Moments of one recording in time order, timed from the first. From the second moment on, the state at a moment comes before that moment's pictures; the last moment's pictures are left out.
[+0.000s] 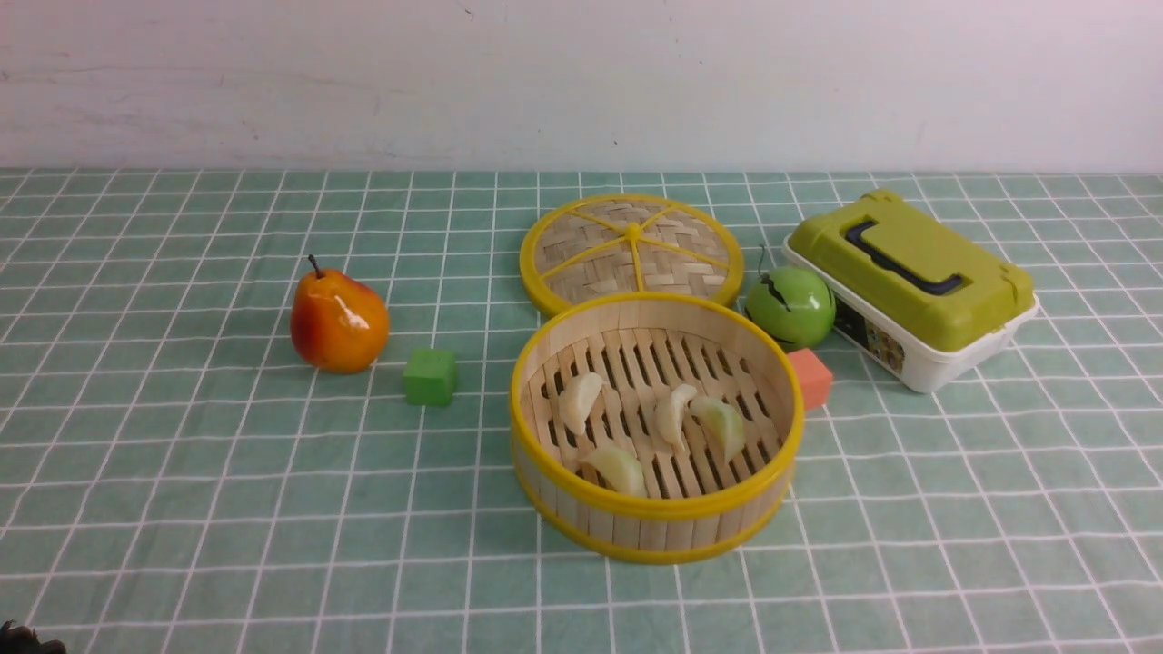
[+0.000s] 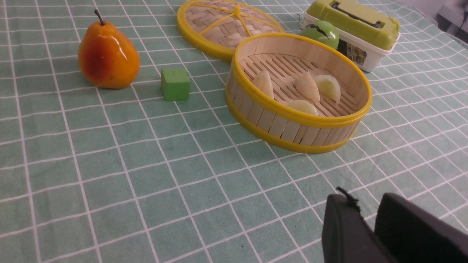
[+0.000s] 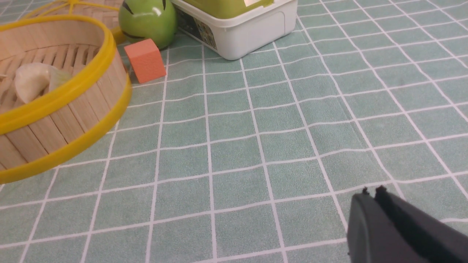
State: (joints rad) right arm -0.04 -0.01 0.02 0.03 0.38 0.14; left arm -0.55 0.17 -0.44 0.05 0.65 -0.29
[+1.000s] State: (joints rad) right arm -0.04 -0.01 0.02 0.03 0.38 0.14; left arm 0.11 -0.01 0.03 0.00 0.23 -0.26
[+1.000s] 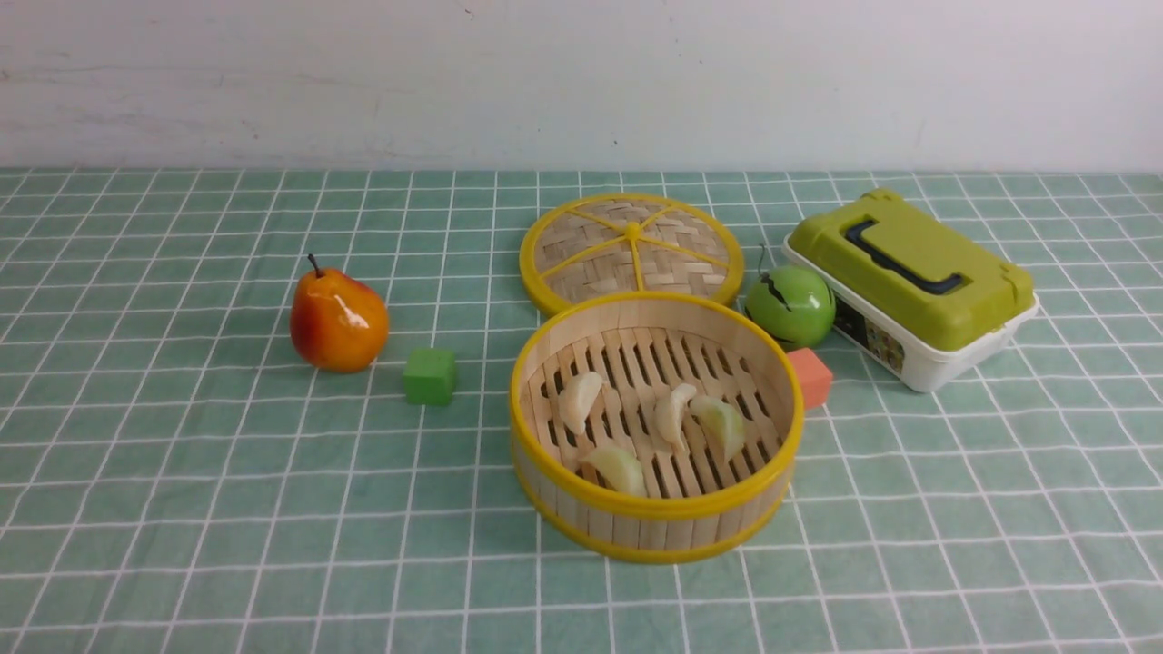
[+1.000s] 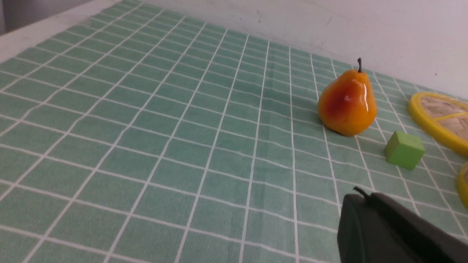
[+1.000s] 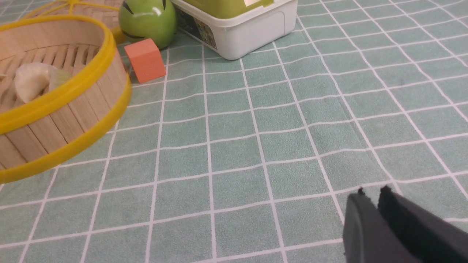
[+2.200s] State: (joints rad) right arm -0.04 -0.01 0.02 0.03 0.38 0.14; left arm 0.05 -0.01 0.03 0.01 0.36 -0.18
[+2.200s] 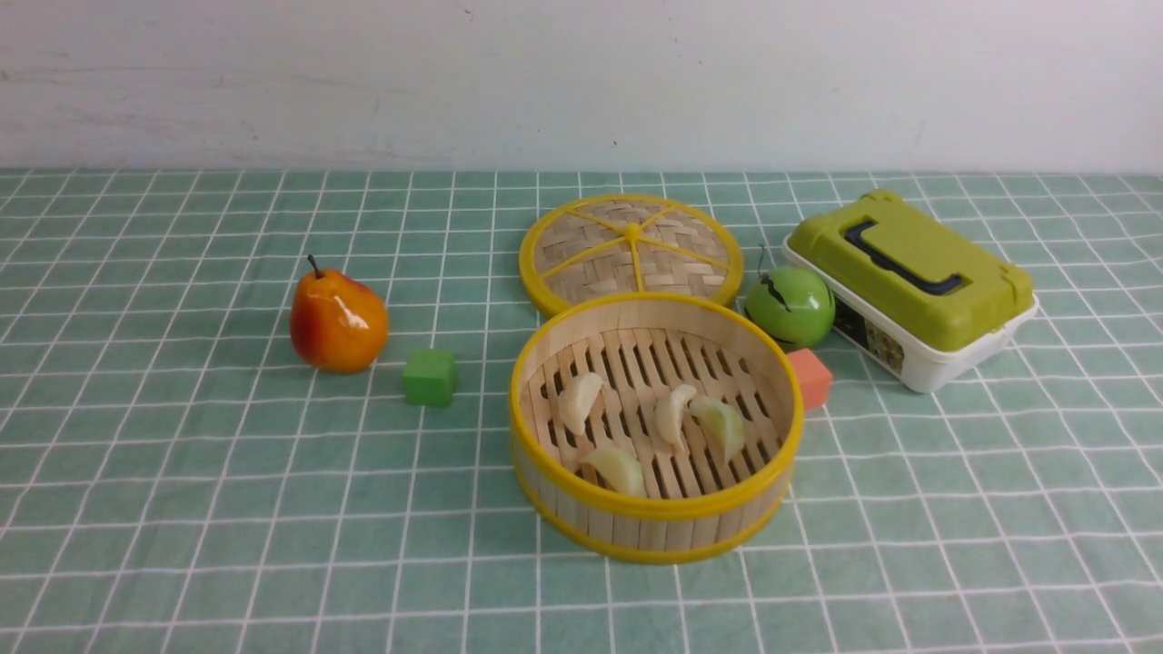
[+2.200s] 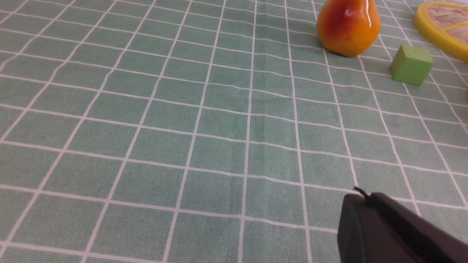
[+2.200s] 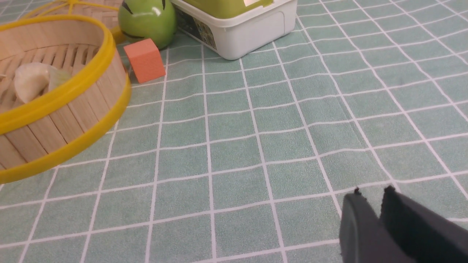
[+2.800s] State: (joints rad) right arm -0.04 -0.01 0.02 0.03 0.38 0.14; left arm 0.05 -0.01 0.03 0.00 0.36 -0.18
